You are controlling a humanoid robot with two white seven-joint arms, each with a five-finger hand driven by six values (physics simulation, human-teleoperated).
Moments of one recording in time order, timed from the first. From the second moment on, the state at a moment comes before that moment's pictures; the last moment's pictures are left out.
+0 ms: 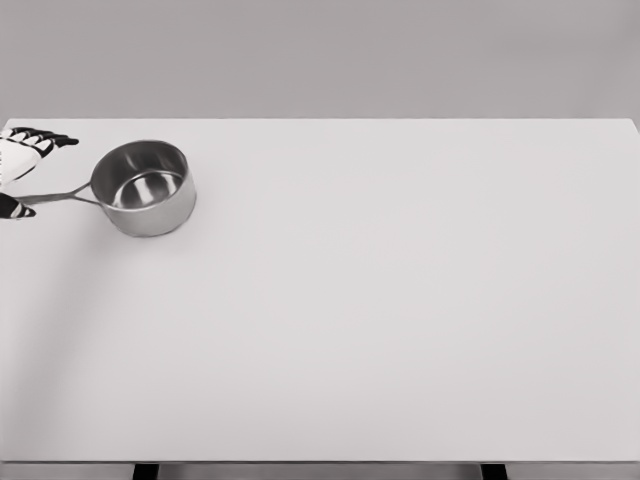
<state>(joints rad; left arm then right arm) -0.38 0.60 0.16 -1.26 -0.86 -0.61 -0.52 0.06 0.00 -0.08 0.05 -0.27 -0.07 0.21</state>
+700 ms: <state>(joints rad) -0.50 0.59 0.11 -1.10 -0.86 -0.61 -0.51 0.06 0.00 -0.08 0.05 -0.27 -0.07 0.21</state>
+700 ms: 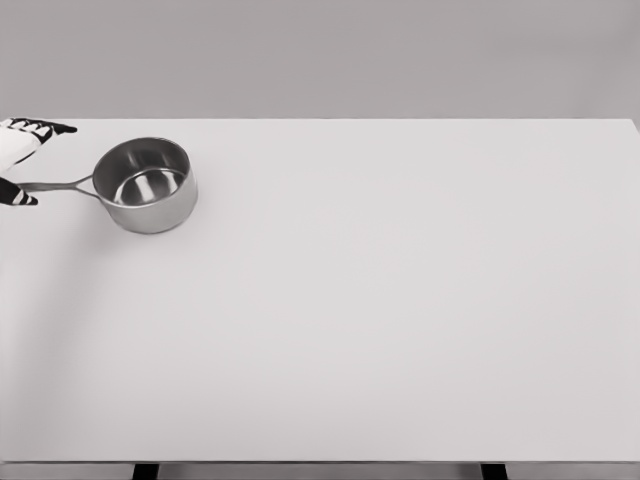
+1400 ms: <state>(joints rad) -0.58 0.59 0.07 -1.02 -0.86 -0.58 -0.51 0.06 0.00 -0.08 0.05 -0.27 -0.07 0.21</state>
